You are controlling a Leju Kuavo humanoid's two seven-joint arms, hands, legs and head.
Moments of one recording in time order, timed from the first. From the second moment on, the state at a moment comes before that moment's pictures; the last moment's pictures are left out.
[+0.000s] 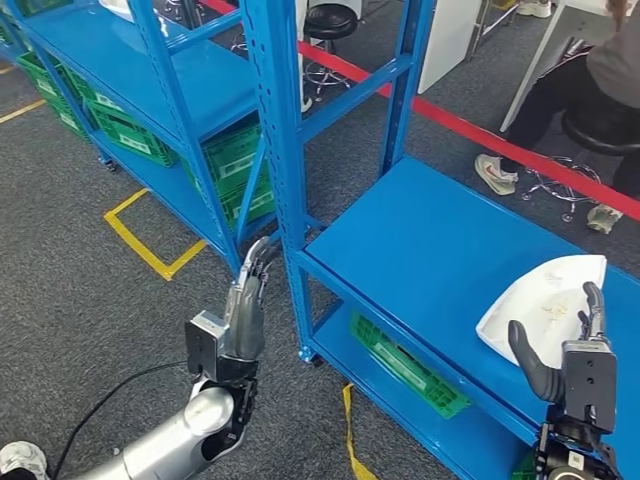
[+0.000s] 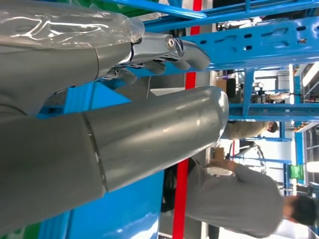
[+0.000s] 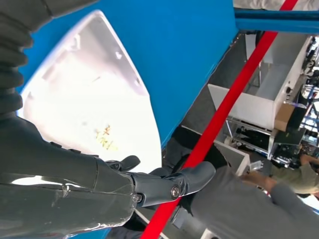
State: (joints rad) left arm -0.14 0.17 -0.61 -1.58 0.23 0.57 -0.51; right arm -0.10 -0.21 0.61 -1.61 0.03 -0.69 -0.13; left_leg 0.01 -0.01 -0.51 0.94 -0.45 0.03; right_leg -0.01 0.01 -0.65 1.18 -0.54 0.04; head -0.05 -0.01
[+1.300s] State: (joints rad) left arm -0.14 0.17 -0.61 -1.59 0.24 0.59 -0.51; right arm -0.27 -0.26 0.68 -1.40 0.19 -0.23 0.23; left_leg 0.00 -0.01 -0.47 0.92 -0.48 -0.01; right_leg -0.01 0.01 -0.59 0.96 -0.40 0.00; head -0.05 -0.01
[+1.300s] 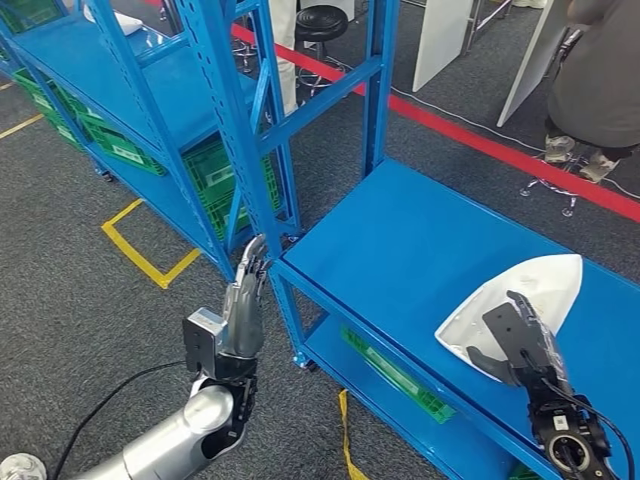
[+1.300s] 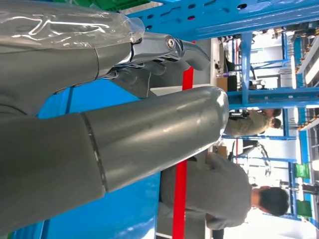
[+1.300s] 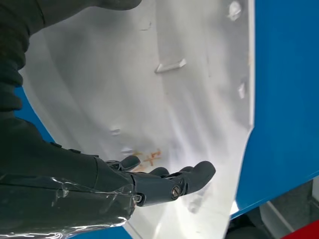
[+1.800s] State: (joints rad) left arm -0.15 0.17 -0.61 -1.59 0.25 0.58 -0.51; right arm -0.33 -0.26 0.77 -1.43 0.34 -0.14 0.29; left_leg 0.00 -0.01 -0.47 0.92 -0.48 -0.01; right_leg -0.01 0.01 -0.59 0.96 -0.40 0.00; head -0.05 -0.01
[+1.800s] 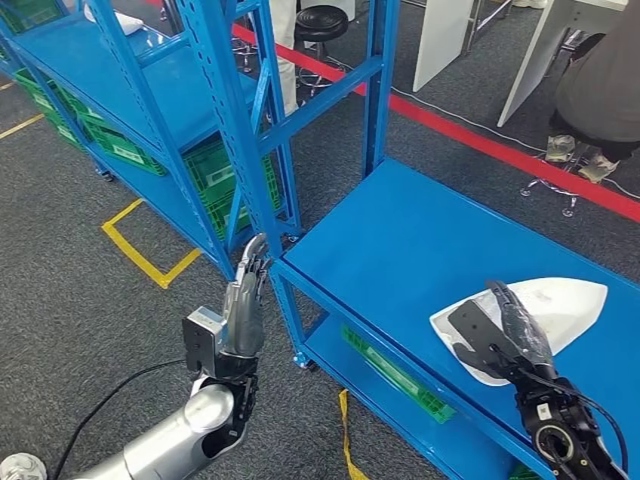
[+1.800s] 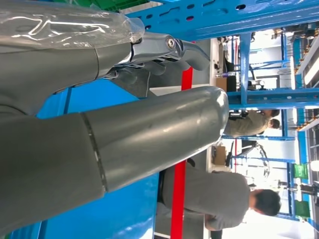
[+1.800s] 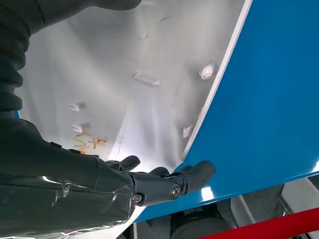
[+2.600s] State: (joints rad) left arm -0.12 0.17 -0.61 -1.60 0.22 0.60 -0.50; right arm -0.40 -0.28 0.82 -1.48 0.27 -0.10 0.32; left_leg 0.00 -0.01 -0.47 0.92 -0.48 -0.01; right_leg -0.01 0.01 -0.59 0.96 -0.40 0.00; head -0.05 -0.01
